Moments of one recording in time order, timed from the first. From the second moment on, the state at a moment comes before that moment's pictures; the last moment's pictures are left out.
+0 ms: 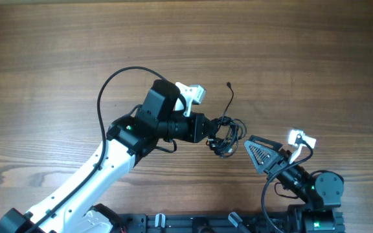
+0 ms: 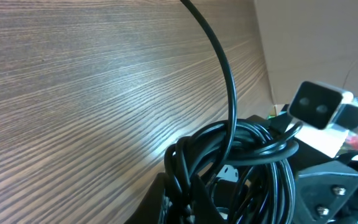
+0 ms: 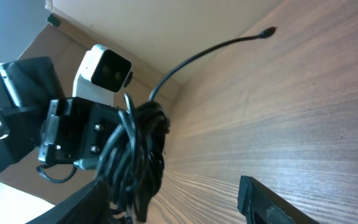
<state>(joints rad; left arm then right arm) -0.61 1.31 0.91 -0.37 0.62 -0.60 0.02 0.06 0.01 0.03 -0.80 0.98</state>
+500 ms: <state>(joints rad) -0.67 1.31 0.91 -0.35 0.59 -0.65 0.02 0.06 0.01 0.02 -0.80 0.99</state>
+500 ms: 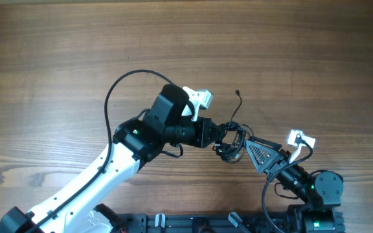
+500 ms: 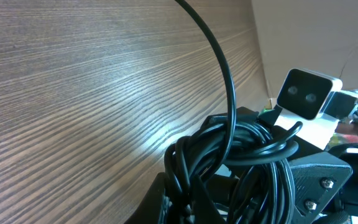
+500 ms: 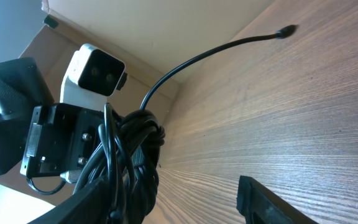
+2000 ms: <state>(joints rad) -0.59 1.30 0.91 -0.25 0.86 -0.70 0.02 0.60 0.01 0.15 -0.50 0.96</state>
